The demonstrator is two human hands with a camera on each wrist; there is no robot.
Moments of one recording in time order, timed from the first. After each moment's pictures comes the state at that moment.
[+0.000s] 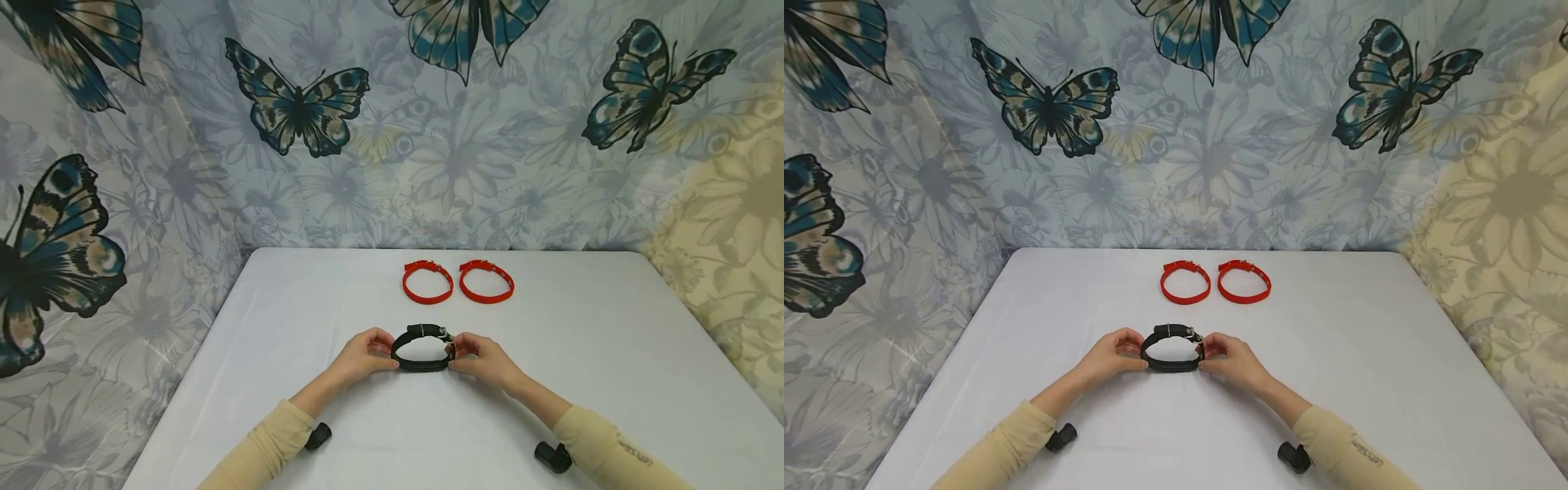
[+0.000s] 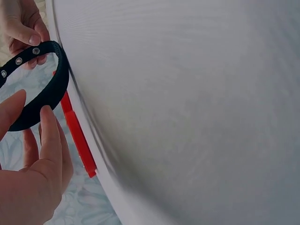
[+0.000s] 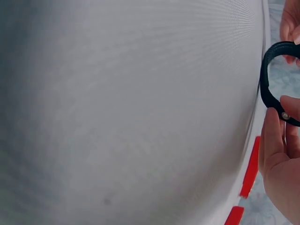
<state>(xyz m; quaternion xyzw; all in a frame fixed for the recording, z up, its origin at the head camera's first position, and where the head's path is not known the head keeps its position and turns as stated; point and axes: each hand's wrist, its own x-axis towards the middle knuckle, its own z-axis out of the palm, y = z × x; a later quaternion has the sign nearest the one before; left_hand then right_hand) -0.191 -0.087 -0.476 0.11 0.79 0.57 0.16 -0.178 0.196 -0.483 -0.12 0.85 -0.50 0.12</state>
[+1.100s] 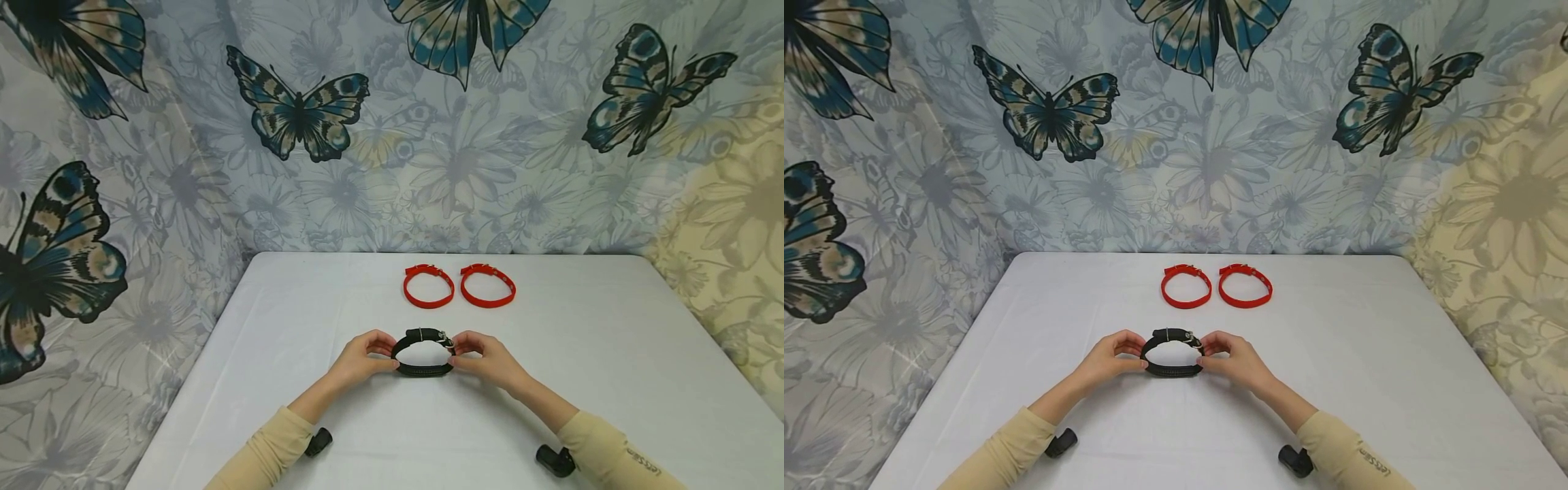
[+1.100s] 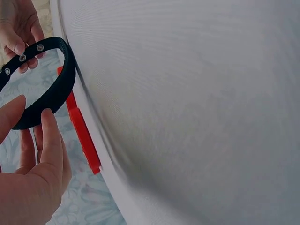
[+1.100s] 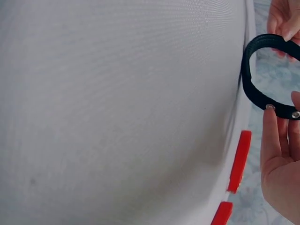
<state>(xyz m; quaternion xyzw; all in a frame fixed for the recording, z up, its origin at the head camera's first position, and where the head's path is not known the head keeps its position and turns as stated) -0.187 -0.086 -0.469 0.13 0.79 0.59 0.13 -0.179 0.197 -0.469 -0.11 0.83 -0.54 0.11</state>
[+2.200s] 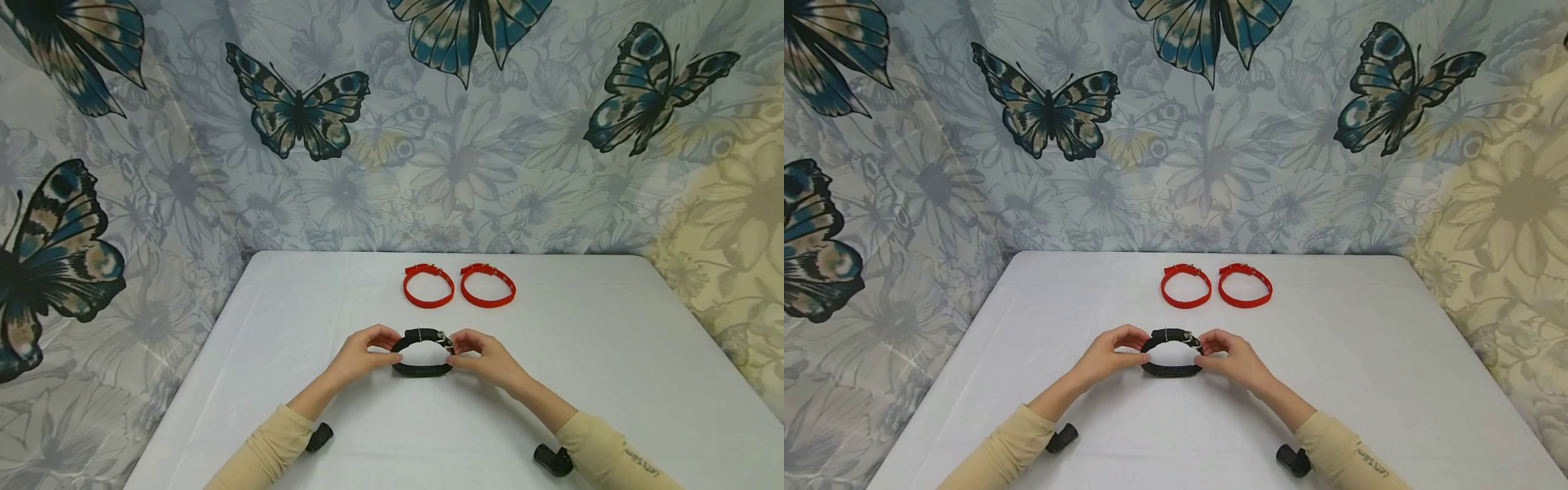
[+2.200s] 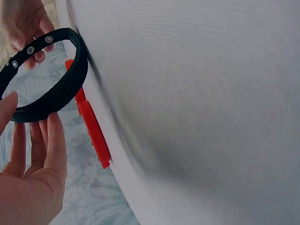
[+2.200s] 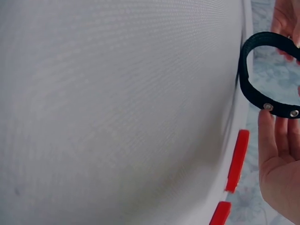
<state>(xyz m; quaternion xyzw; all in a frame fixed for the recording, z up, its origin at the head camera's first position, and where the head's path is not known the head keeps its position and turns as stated) -0.194 -0.087 -0.466 0.18 0.79 0.57 0.10 -0.179 0.194 -0.466 -0.09 0.83 -0.54 0.12</state>
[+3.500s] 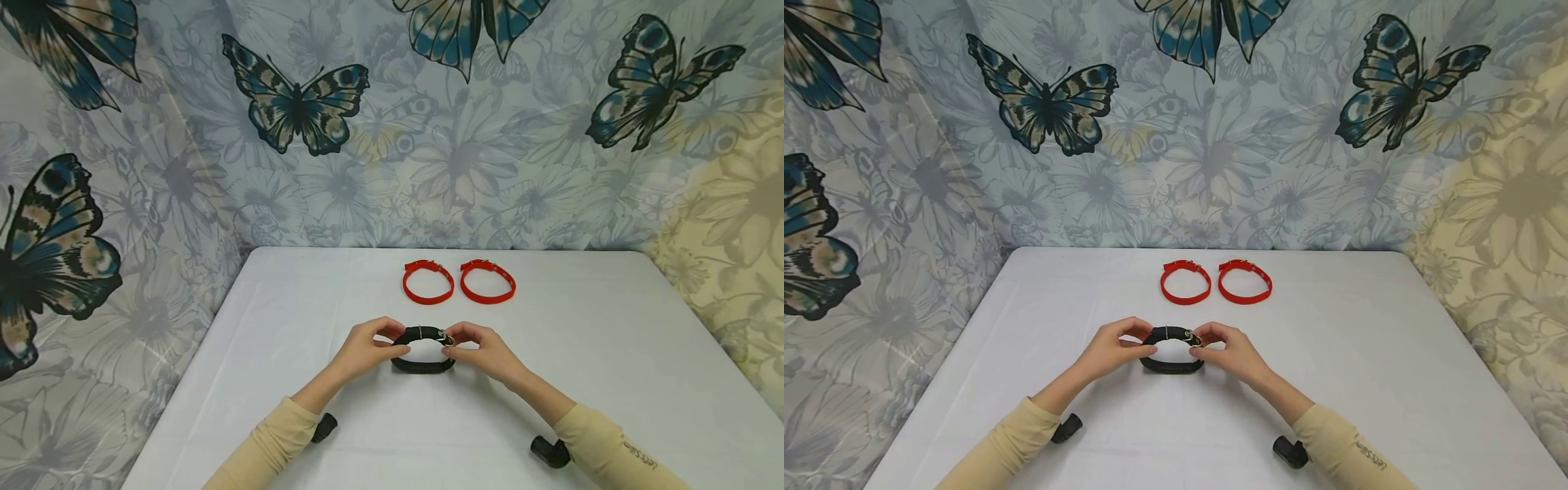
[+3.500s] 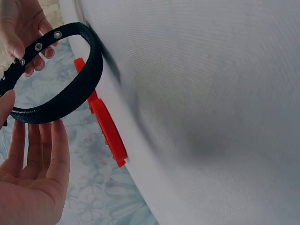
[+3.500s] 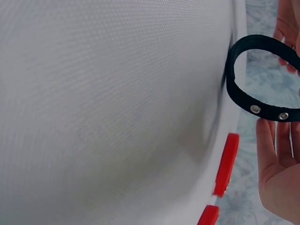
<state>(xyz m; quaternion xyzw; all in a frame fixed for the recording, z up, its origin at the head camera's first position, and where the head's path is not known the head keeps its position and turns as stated) -0.196 -0.077 -0.452 0.21 0.81 0.54 0.07 -0.184 0.188 -0.457 -0.10 0.84 -0.52 0.11</state>
